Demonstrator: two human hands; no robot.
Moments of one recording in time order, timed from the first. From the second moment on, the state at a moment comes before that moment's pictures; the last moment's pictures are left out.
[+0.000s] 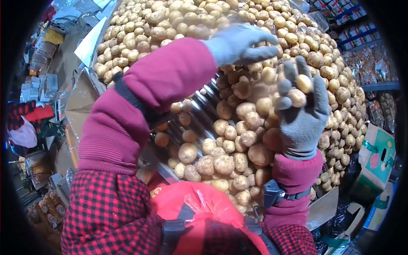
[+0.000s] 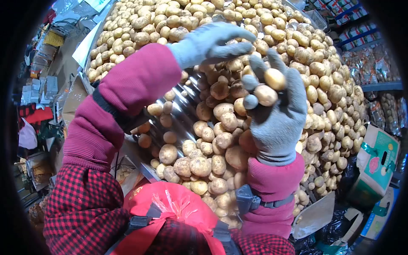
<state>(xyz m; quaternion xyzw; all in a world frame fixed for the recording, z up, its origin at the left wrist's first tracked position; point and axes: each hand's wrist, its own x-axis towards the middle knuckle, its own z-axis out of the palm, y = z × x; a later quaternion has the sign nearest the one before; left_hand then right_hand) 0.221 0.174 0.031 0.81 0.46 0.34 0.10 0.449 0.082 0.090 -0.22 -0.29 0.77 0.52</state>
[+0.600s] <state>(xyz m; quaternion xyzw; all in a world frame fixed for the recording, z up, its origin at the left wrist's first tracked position) 0.177 0.043 -0.004 0.83 0.53 0.15 0.07 0.472 0.105 0.065 -0.20 -0.38 0.73 0.53</state>
